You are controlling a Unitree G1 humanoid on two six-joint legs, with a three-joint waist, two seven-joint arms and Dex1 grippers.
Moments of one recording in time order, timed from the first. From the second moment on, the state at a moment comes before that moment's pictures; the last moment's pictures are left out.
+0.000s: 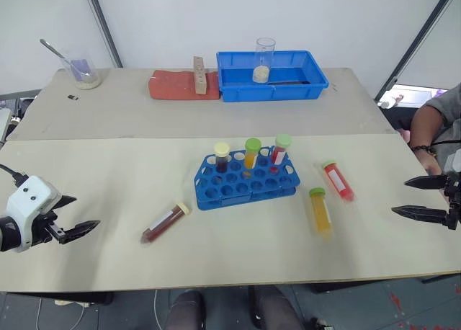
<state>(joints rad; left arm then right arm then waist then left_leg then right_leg) 0.23 1.06 0.53 -0.11 -0.36 0.46 -1.01 -0.17 -1.22 -0.29 0.30 0.36 0.25 1.37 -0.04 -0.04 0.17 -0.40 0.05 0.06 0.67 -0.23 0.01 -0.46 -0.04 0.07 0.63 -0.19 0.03</state>
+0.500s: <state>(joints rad) 0.11 1.03 0.49 -0.34 -0.53 0.54 -1.08 -0.14 -1.17 -0.35 0.19 0.42 0.32 1.32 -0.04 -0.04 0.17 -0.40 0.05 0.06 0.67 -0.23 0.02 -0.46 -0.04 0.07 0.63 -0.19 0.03</state>
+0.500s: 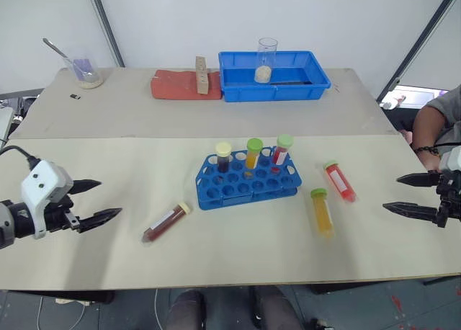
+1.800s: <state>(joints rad) -0.36 0.84 -0.09 -0.53 -0.57 0.50 -1.13 -1.06 -0.82 0.47 0.74 -0.02 0.92 1.16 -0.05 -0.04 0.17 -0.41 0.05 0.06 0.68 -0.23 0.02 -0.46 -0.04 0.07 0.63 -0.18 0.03</state>
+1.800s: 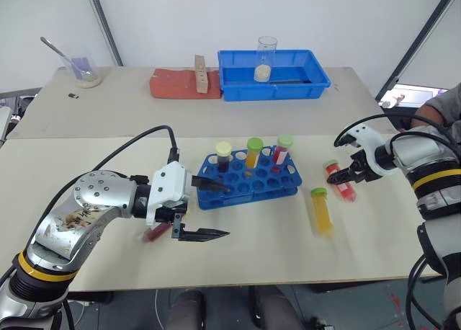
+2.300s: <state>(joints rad) -0.35 0.82 -0.10 -0.50 -0.54 0.47 -1.15 -1.10 -0.76 0.43 0.91 -0.08 0.88 1.19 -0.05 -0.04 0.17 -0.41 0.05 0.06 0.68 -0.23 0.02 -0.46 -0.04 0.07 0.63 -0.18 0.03</state>
